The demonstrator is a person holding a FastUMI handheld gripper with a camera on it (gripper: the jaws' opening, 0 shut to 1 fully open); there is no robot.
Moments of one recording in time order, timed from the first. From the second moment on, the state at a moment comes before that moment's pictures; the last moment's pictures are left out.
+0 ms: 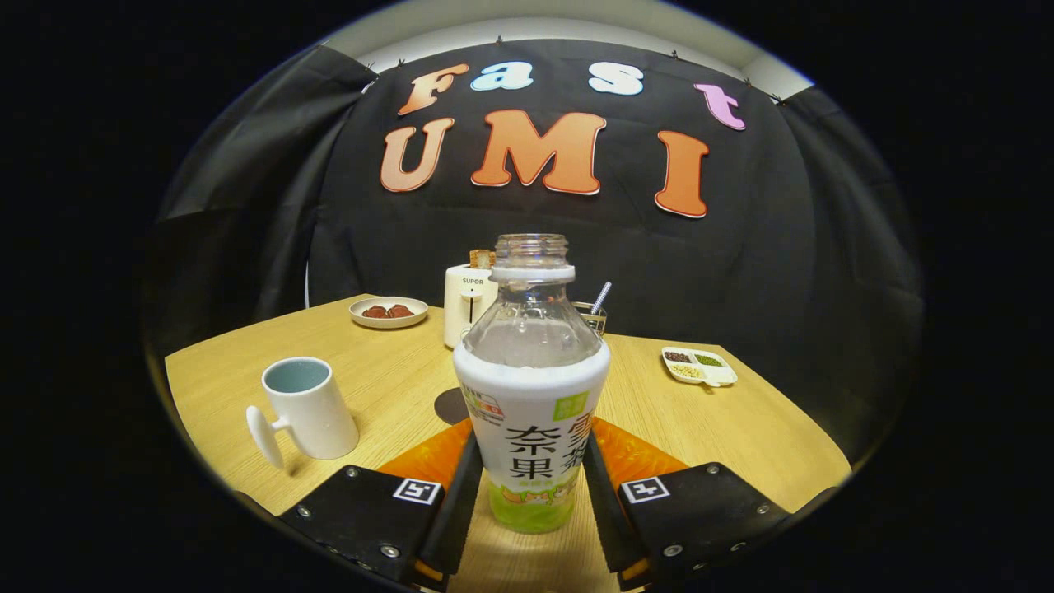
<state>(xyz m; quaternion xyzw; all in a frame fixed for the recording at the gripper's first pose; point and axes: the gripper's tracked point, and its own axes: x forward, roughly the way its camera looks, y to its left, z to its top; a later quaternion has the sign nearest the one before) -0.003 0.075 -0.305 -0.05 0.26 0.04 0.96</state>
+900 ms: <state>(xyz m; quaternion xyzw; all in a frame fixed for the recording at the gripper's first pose) 0.013 0.105 -0.260 -0.32 0.17 0.09 0.93</state>
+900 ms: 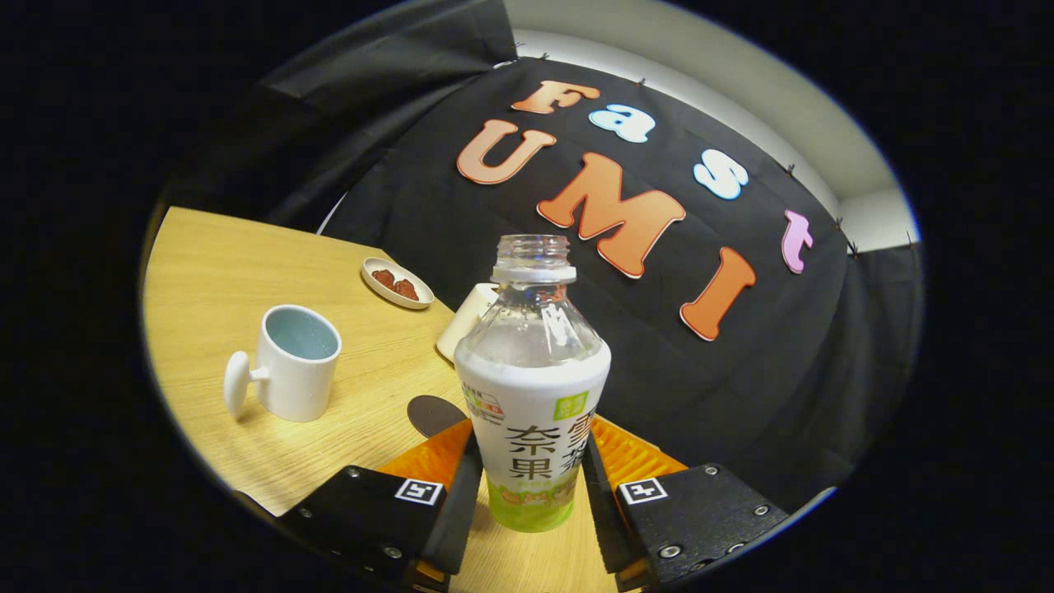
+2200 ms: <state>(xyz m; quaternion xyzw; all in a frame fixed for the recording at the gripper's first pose) 0.039 0.157 -0.275 -0.63 0.06 0.12 0.77</state>
